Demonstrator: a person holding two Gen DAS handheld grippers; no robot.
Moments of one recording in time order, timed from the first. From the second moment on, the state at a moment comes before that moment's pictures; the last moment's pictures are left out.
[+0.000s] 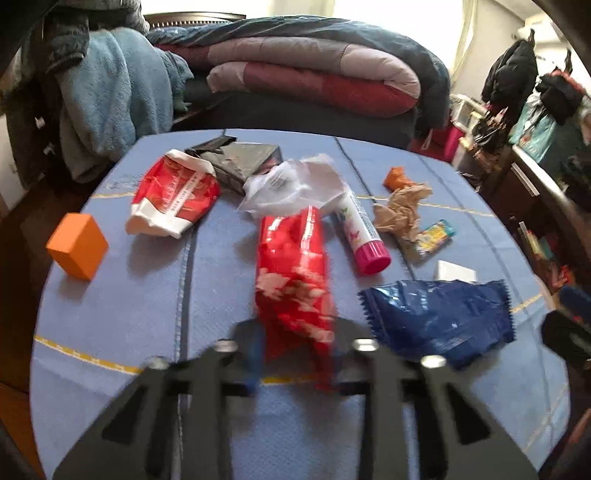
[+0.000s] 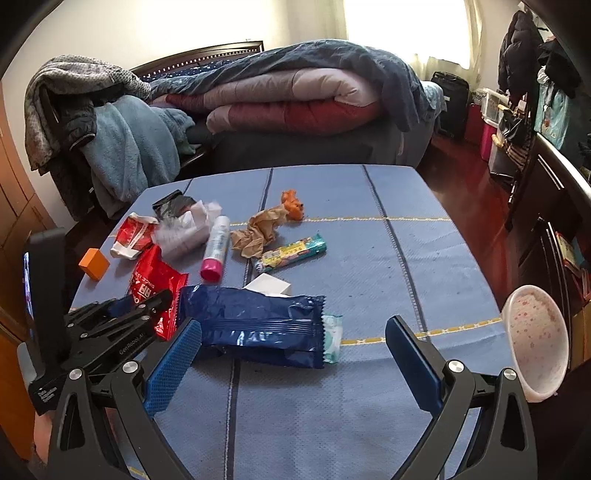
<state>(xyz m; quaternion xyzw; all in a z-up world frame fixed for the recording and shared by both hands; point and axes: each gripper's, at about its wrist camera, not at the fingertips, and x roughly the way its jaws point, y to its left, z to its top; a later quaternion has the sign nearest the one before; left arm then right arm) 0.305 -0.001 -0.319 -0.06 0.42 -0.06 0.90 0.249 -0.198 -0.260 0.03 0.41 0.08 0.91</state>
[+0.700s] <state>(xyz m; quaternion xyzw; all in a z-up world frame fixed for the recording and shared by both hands) 0.263 0.039 -0.274 -0.10 0.36 -0.05 0.92 0.269 -0.139 -0.302 -0.03 0.43 0.10 0.90</state>
